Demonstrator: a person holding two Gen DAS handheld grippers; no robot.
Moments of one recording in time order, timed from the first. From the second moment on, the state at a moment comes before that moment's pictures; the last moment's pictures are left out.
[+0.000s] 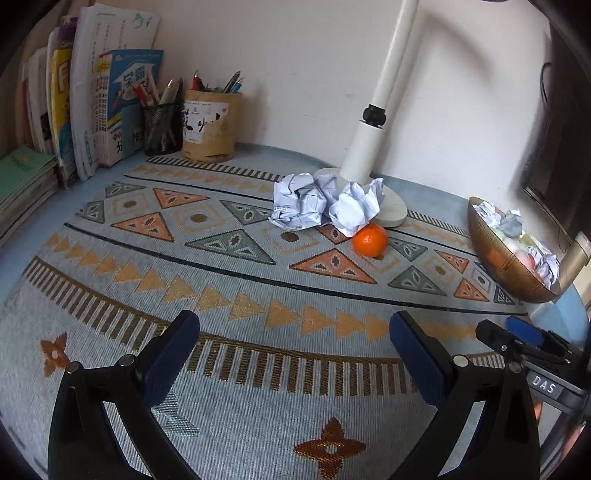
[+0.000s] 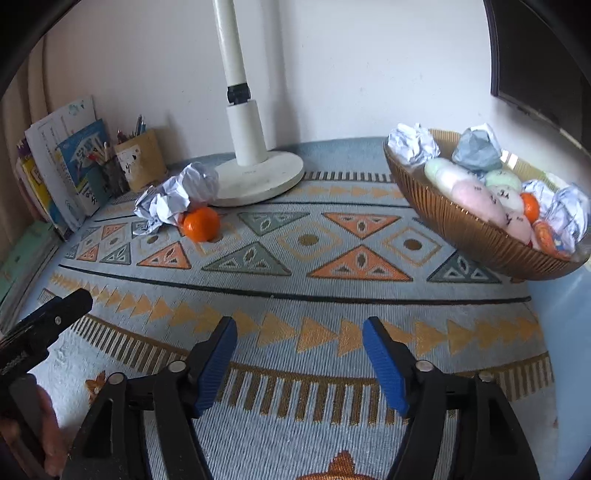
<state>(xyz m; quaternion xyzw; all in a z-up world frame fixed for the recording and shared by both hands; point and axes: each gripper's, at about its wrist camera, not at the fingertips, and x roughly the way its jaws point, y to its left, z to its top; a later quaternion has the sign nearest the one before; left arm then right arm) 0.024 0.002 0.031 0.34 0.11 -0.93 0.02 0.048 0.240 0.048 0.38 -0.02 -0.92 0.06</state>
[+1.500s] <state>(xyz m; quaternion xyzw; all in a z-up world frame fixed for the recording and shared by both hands) -0.101 -0.054 0.040 0.40 0.15 -0.90 -0.10 -0.079 0.149 0.040 0.44 0.03 -0.87 0.22</state>
